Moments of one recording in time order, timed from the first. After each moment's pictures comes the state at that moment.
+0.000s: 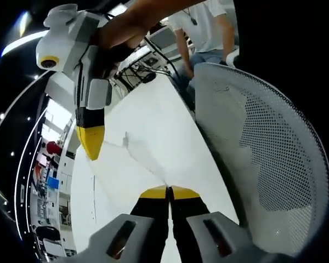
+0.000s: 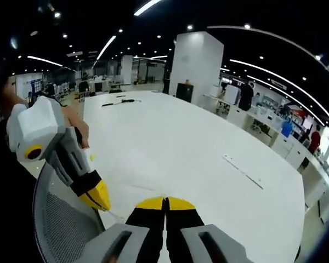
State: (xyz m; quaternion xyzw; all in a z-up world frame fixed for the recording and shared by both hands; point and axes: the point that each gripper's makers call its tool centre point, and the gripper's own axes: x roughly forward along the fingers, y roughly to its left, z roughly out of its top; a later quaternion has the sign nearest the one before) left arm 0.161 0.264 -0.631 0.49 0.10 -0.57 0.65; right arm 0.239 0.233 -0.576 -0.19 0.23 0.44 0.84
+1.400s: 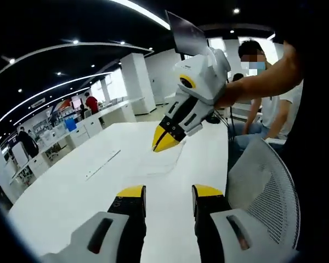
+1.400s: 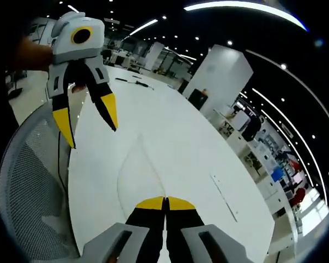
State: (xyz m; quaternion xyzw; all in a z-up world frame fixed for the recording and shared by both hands) left arm 0.192 0.333 -0.574 0.16 0.14 -0.45 0.87; right arm 0.269 0.249 -0.600 -0.38 0.15 0.44 0.80
